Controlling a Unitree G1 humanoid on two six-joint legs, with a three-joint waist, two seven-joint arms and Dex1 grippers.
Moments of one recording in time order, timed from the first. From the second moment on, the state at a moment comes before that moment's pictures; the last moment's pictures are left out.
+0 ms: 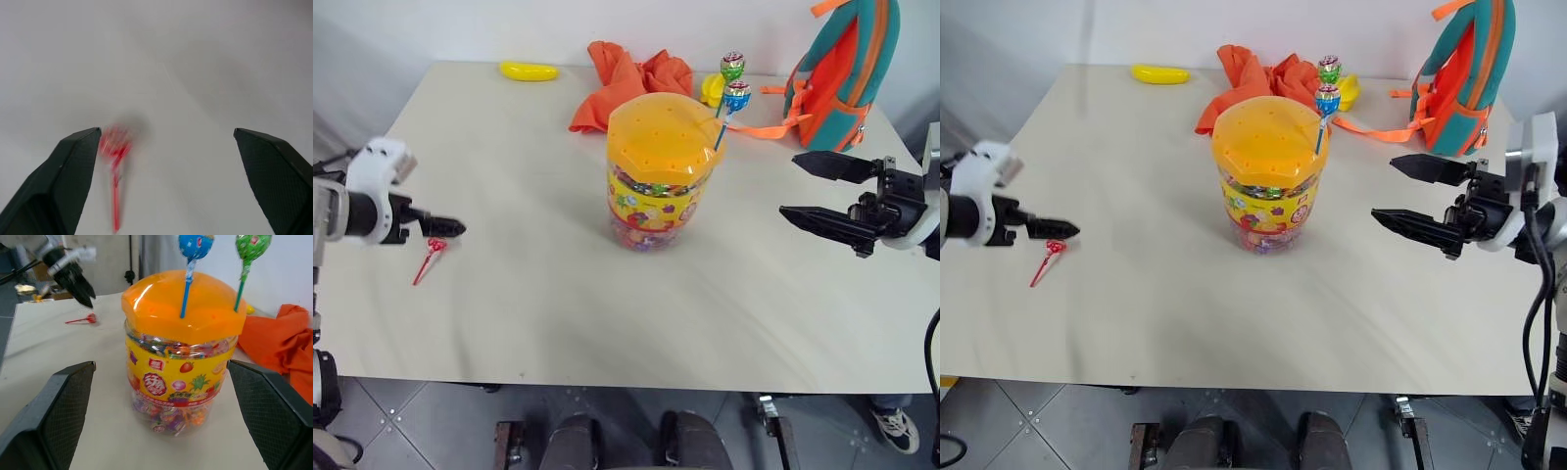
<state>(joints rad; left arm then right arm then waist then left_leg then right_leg) -0.89 1.11 0.07 0.11 -0.27 1.31 -0.88 -0.52 -0.91 -0.35 -0.11 0.79 0.54 1.14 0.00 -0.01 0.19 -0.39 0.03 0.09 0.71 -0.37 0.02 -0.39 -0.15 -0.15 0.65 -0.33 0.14</state>
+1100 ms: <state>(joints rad) -0.68 0.76 0.40 0.14 -0.69 0.39 -1.43 -0.80 -0.59 -0.13 -0.11 0.74 0.62 0.84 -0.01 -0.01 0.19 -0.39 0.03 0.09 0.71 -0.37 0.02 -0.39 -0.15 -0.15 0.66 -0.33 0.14</state>
